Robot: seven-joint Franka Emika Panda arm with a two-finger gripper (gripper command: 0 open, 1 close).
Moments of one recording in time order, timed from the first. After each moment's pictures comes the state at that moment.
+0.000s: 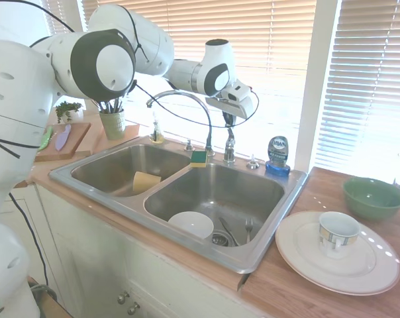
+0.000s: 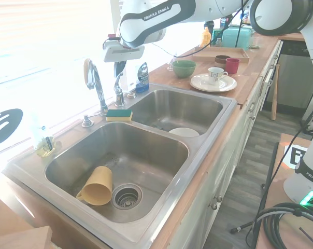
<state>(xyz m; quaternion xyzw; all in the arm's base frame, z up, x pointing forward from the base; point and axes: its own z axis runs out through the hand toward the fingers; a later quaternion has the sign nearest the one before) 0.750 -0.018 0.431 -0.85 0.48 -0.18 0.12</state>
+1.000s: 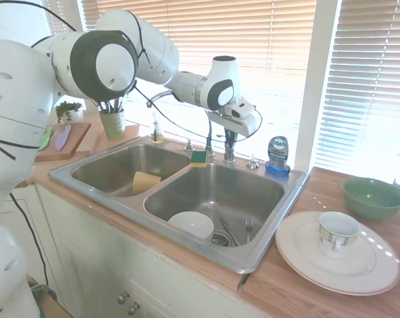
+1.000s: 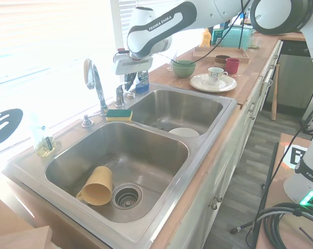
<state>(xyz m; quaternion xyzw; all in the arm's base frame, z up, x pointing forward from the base) 0.729 -0.045 0.376 -0.85 0.50 -0.13 0.10</state>
